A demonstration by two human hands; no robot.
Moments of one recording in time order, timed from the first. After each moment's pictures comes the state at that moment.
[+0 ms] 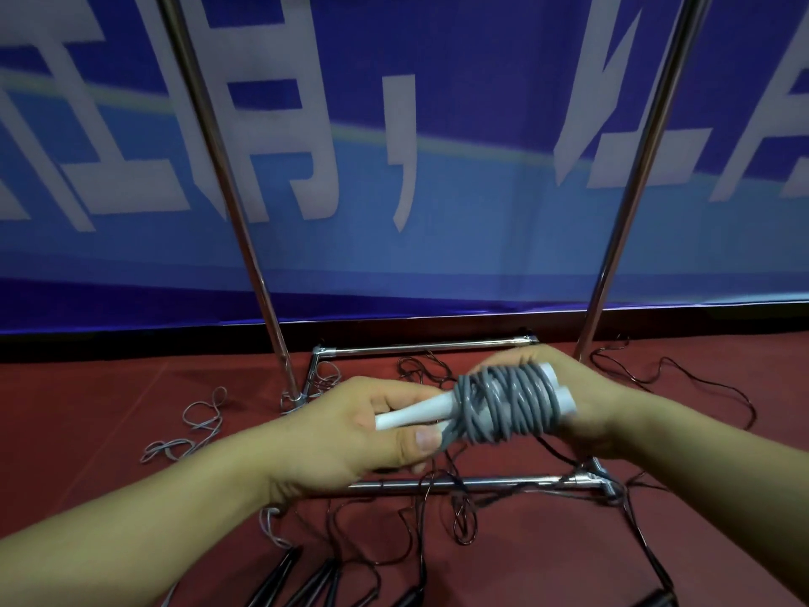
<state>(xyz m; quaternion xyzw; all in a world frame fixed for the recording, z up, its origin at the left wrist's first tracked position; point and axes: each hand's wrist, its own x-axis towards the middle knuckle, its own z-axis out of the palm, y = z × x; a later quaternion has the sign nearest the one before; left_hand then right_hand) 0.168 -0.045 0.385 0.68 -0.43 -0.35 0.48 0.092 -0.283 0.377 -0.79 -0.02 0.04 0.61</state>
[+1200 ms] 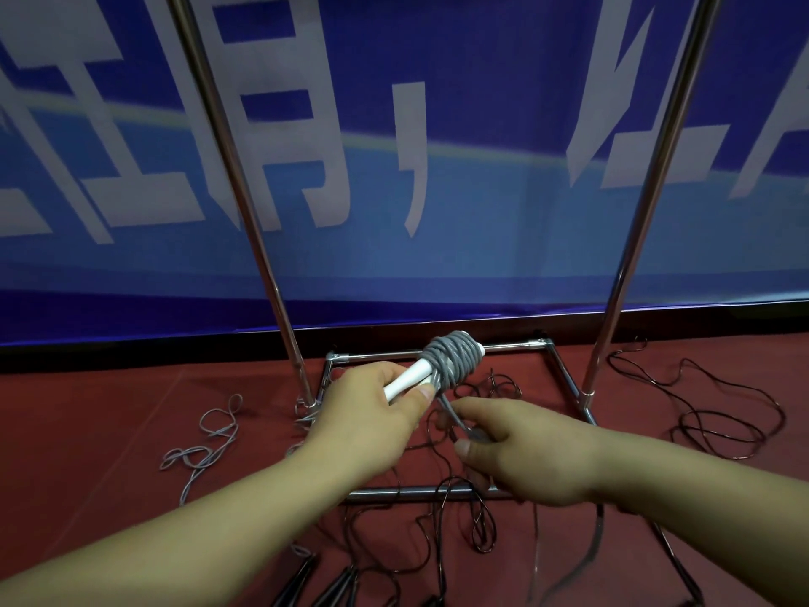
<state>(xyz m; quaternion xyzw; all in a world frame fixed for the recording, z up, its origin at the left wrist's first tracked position) 0.180 -0.067 0.357 0.86 -0.21 -0.06 0.45 0.095 -0.240 0.366 -0.91 -0.02 0.12 0.39</state>
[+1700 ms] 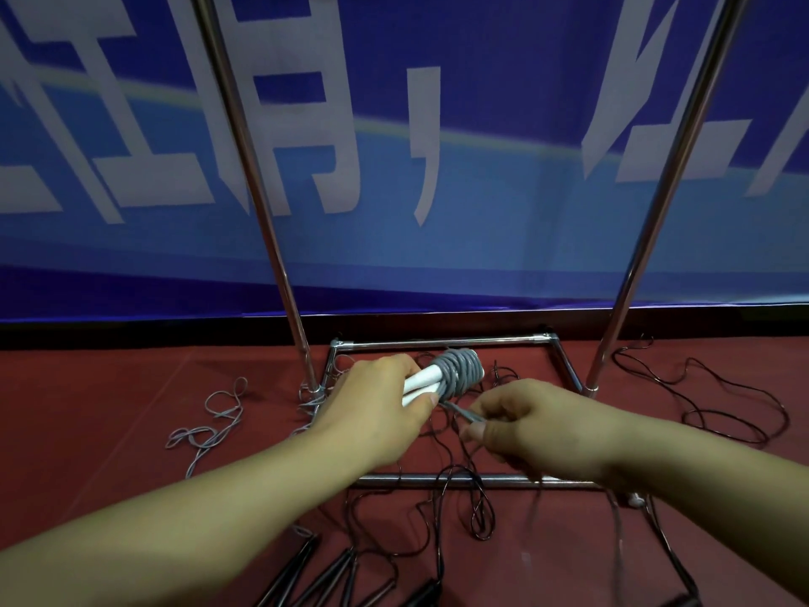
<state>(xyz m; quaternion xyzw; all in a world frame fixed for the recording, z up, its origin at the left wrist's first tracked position) 0.181 -0.063 0.357 0.93 -0.28 -0.01 0.24 0.093 -0.246 0.369 -0.88 0.05 0.14 0.45</state>
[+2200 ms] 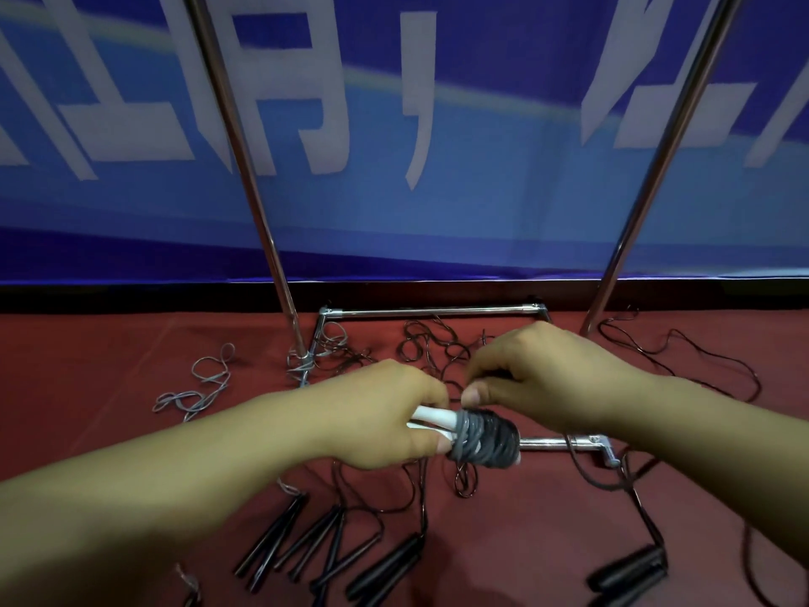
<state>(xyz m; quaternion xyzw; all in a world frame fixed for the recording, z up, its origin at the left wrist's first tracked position) 0.163 -0.061 0.371 0.85 -0.48 -0.19 0.09 0.092 -0.263 0.377 -0.98 -0.10 0.02 0.16</state>
